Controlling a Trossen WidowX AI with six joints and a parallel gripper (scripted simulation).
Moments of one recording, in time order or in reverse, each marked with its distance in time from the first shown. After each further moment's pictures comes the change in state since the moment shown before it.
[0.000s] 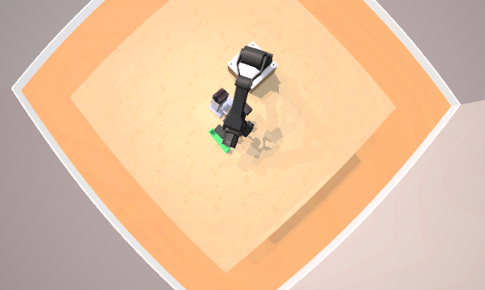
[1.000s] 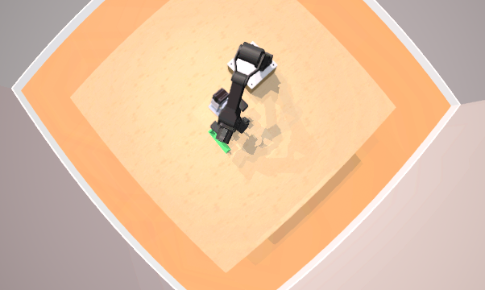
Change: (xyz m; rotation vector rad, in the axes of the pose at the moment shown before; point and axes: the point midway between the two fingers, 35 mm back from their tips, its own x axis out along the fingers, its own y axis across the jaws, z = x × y) arm 0.006 0.000 -0.024 -0.004 0.000 0.013
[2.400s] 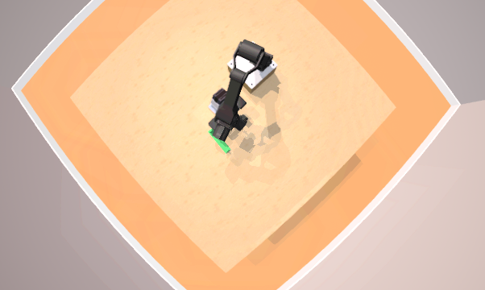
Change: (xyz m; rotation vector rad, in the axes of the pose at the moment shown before) arm -0.001 0.003 -0.014 -0.009 0.002 0.020
